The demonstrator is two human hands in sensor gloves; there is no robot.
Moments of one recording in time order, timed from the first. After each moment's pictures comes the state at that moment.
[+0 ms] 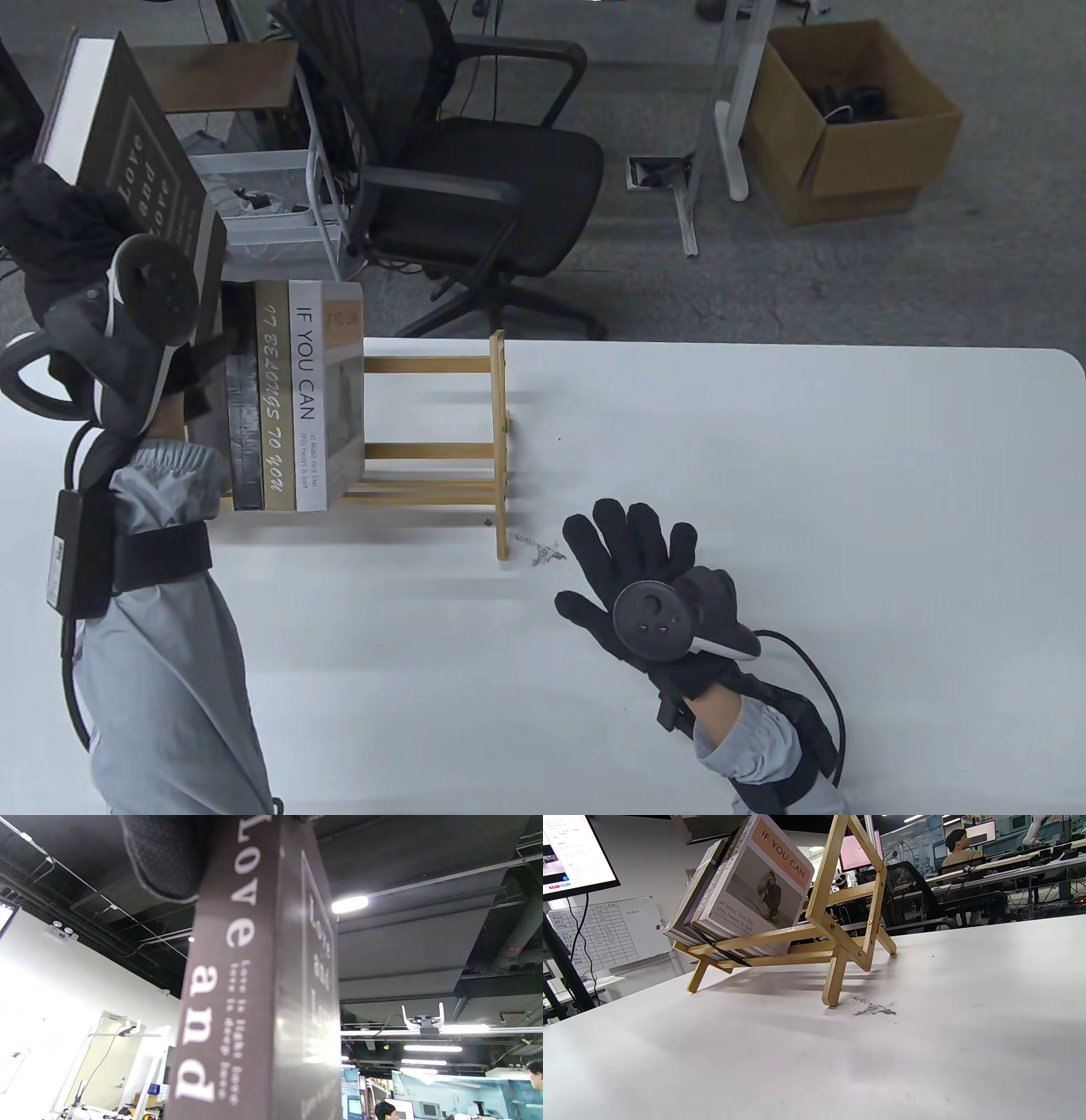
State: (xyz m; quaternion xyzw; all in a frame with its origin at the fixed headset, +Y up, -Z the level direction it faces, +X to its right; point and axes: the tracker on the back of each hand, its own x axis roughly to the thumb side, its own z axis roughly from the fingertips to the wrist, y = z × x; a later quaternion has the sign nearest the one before) left_hand -0.311 -0.415 -0.344 0.39 0.27 -0.03 0.88; right_hand 0.092 -0.691 -0.262 0.31 0.03 0.94 0.15
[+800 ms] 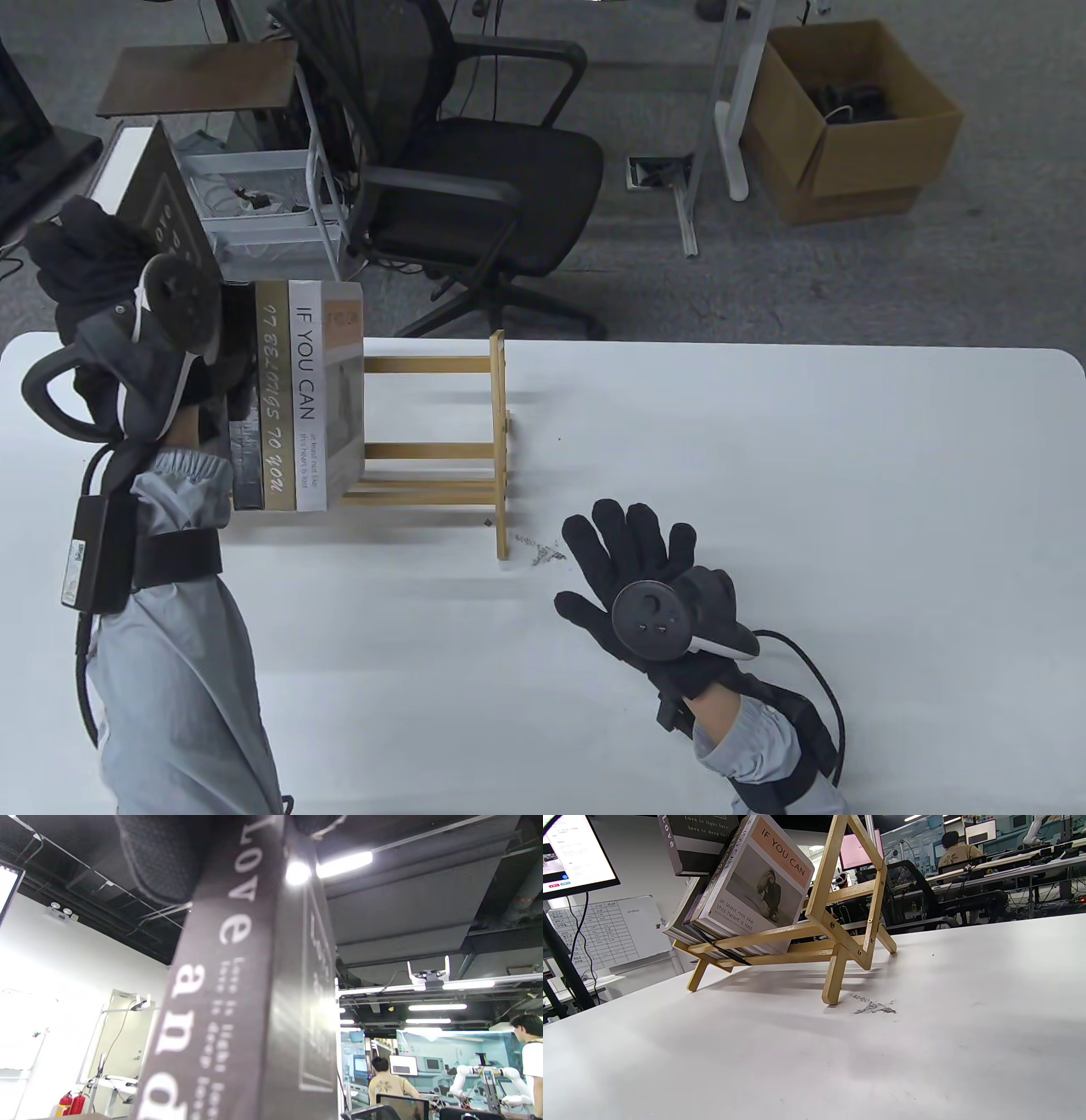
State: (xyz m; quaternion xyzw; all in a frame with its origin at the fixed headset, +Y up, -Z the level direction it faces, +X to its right) left_hand -0.319 -0.456 -0.362 0.32 0.28 -0.04 0.90; right_hand 0.091 -0.691 -0.263 0.31 0.03 0.94 0.15
